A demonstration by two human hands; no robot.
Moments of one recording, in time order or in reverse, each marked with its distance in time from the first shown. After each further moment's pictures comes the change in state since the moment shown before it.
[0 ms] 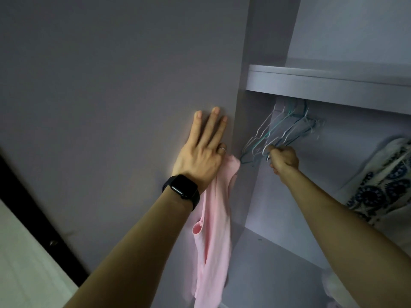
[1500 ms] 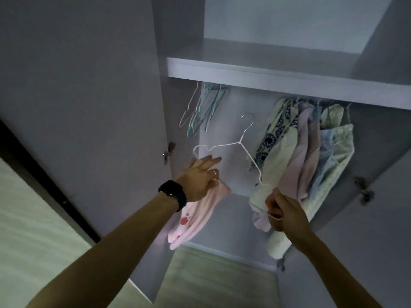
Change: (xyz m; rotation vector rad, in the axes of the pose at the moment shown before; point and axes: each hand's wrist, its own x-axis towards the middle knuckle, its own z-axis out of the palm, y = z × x) left_hand -0.059 0.097 -0.089 -1.102 -0.279 0.430; right_hand -0.324 0.069 -0.263 0.258 -0.221 0.049
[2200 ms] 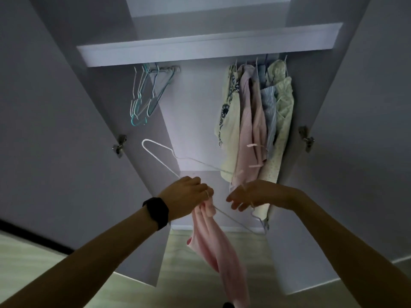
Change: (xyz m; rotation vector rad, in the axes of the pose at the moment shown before) left_hand -0.007 0.147 0.041 0.317 0.030 0.584; right_hand -0.028 0.012 -0.131 -0.522 -0.591 0.258
